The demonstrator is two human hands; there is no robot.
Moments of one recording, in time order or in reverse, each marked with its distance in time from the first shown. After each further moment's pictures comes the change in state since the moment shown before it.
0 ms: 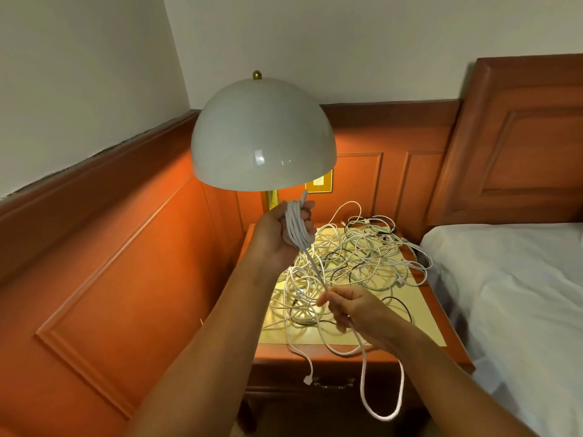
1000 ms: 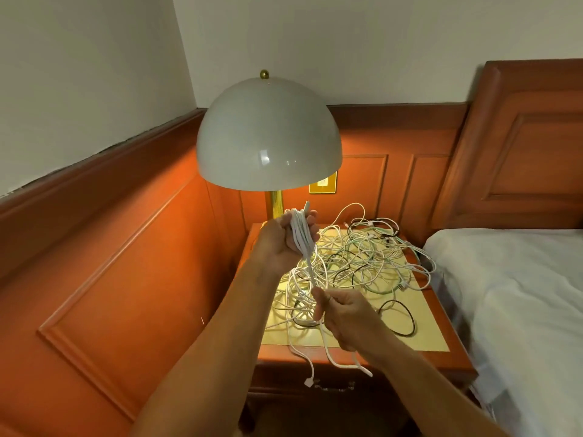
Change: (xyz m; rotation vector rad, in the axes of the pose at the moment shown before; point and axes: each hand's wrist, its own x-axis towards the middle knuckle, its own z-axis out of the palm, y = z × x) left_hand 0.008 -0.002 -0.016 -0.003 0.067 -0.103; right_hand -0.020 -0.025 0.041 -0.074 0.121 -0.051
